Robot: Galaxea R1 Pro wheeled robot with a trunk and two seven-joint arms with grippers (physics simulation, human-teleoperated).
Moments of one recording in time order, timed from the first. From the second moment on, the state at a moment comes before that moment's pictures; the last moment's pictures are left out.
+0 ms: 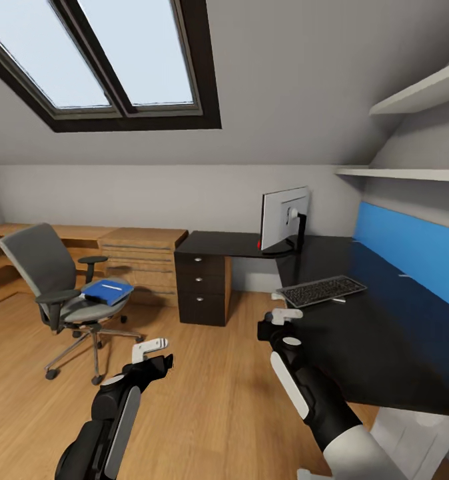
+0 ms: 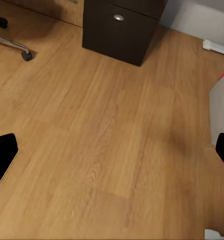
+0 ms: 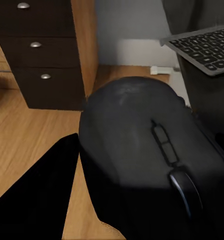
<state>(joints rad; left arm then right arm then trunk) -0.27 -0.15 0.03 -1.44 0.14 0.70 0.19 -0.57 0.07 0.32 -1.11 -0.29 0.46 -0.40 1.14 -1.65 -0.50</state>
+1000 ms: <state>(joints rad) -0.27 -0.15 0.03 -1.44 0.14 0.70 0.19 -0.57 0.07 0.33 -1.08 -0.28 0.43 -0.40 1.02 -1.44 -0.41</state>
